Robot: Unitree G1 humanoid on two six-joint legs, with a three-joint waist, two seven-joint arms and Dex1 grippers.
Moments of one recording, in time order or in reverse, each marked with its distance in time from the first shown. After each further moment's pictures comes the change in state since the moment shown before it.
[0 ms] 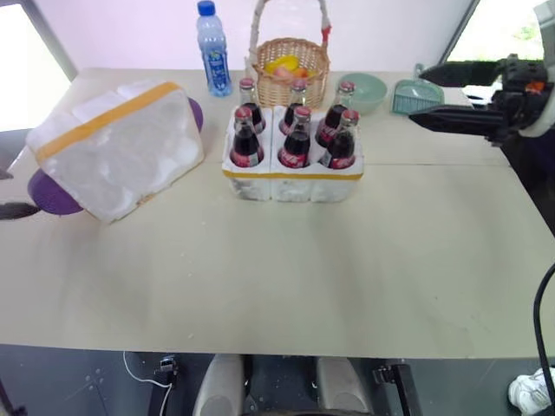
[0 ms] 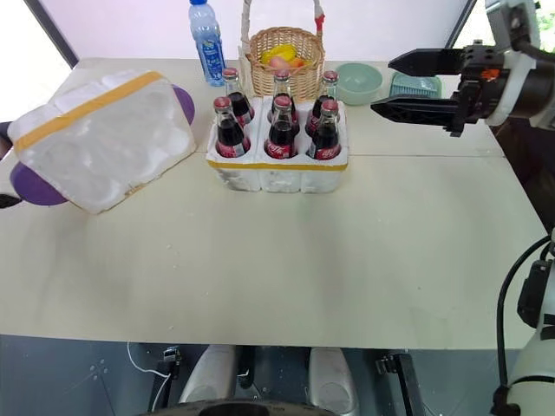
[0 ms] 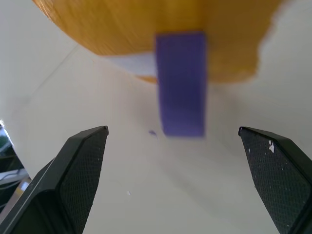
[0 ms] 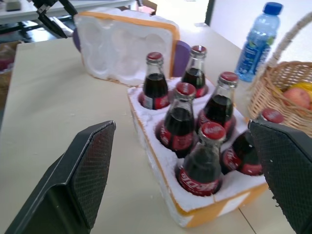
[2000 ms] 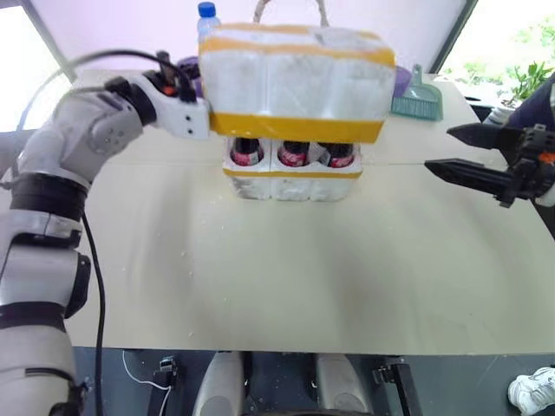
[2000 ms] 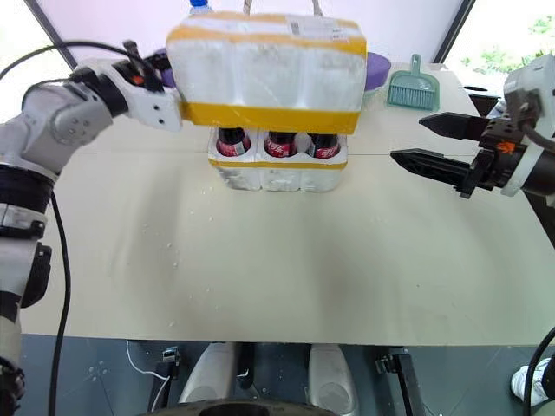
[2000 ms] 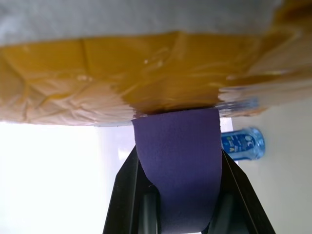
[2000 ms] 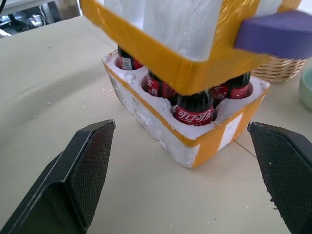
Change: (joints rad) left arm -0.072 -0.428 -0.223 -0.513 0.596 -0.581 1.098; right arm 0.556 -0.050 -0.392 -0.414 0.255 0.197 -0.357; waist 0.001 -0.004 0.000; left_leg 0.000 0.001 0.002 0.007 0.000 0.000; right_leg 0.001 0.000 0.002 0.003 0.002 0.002
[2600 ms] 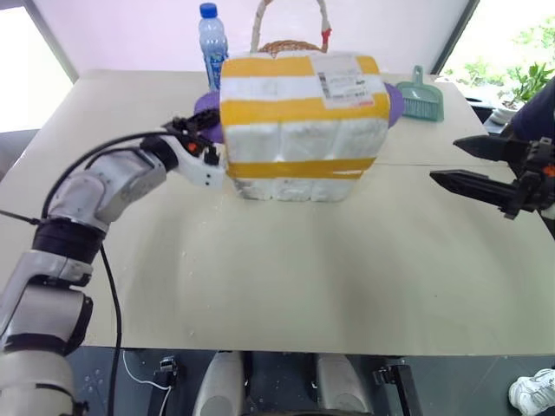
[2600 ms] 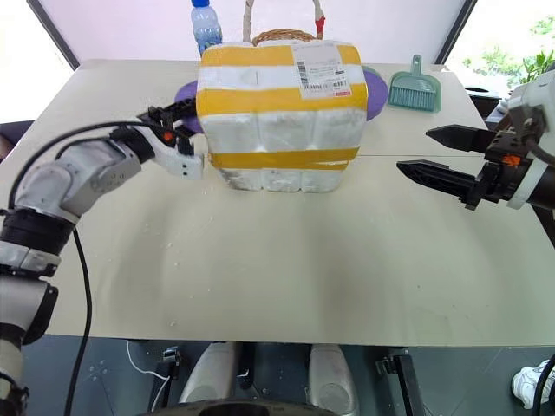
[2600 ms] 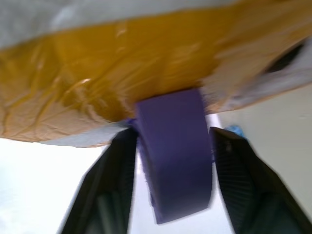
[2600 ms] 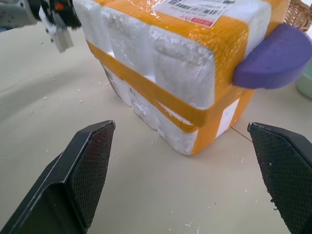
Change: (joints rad) left arm 0.261 0.002 -0.030 -0.237 0.178 0.131 0.140; right arm 0.081 -0.011 -0.041 -0.028 0.020 -0.007 -0.001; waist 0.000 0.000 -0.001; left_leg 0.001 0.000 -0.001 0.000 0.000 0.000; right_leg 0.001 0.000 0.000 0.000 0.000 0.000
